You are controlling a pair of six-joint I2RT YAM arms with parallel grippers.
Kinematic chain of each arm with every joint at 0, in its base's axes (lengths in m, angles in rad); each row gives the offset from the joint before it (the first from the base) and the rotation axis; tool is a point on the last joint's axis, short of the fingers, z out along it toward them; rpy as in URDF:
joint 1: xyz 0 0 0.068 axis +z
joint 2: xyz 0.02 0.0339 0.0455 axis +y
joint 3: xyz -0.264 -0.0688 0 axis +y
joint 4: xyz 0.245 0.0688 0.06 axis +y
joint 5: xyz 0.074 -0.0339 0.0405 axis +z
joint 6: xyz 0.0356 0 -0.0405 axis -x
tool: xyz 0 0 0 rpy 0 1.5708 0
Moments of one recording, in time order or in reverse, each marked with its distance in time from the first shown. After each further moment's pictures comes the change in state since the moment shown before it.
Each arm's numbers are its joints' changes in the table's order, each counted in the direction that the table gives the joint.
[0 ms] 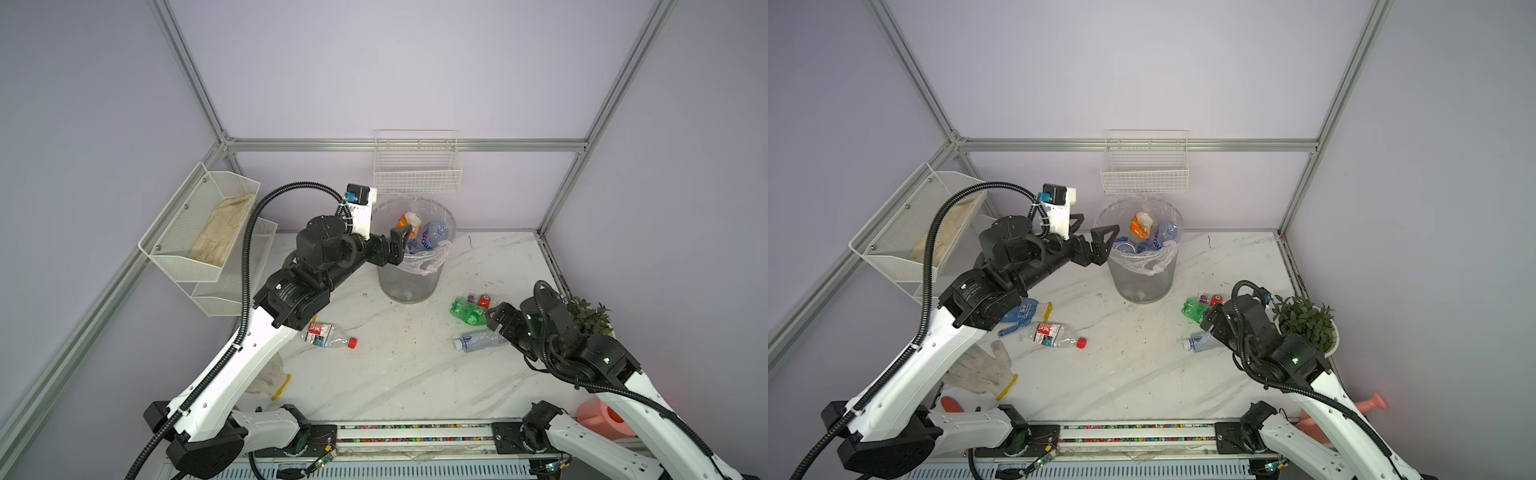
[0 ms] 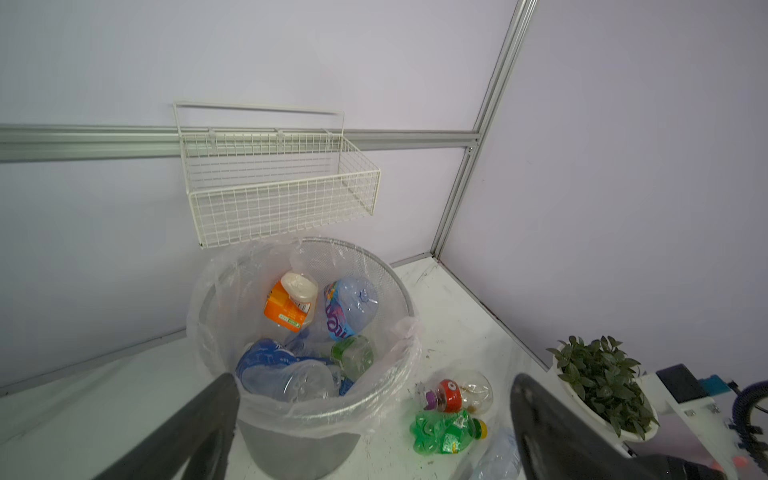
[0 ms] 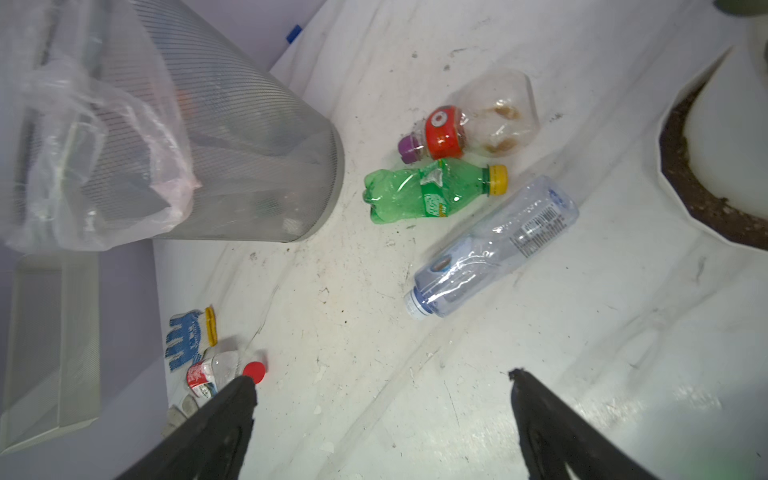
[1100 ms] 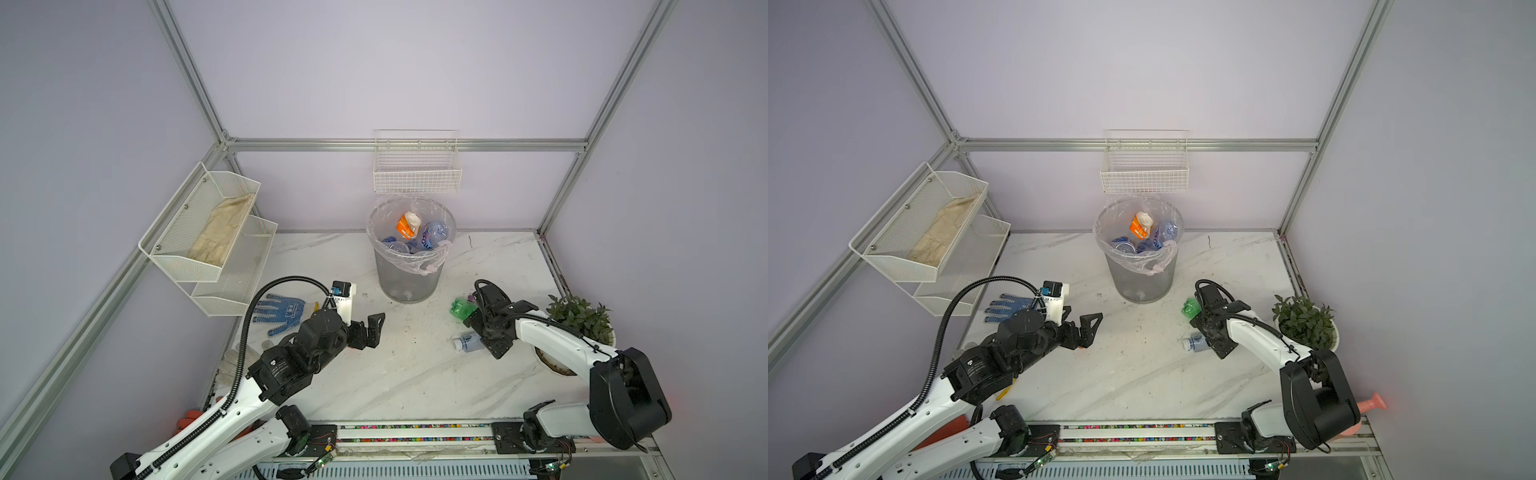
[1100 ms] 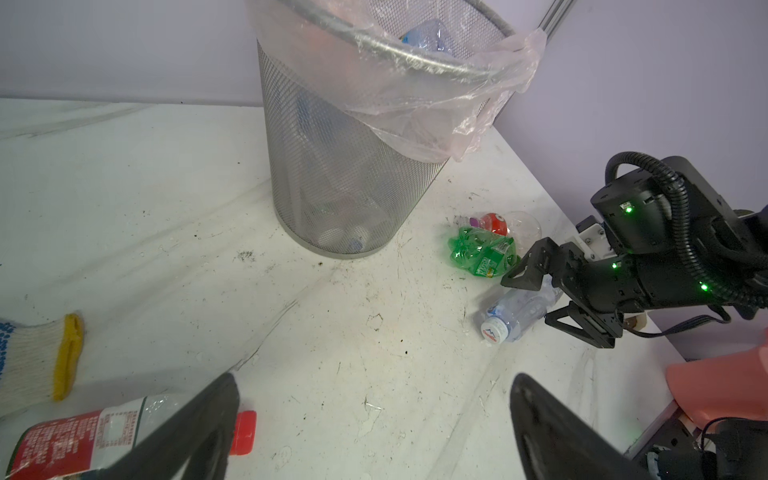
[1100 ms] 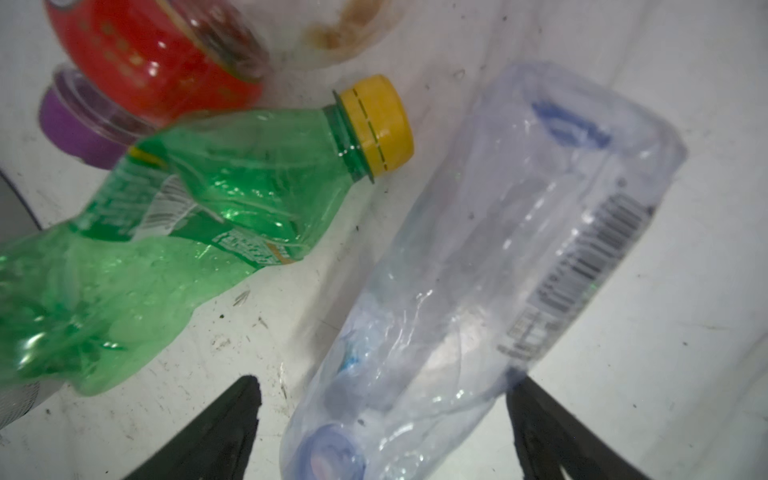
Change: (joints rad) left arm -0.103 -0.453 0.759 0.009 0.127 0.227; right arm -0.222 0.585 0.224 -0.377 0.151 -0.116
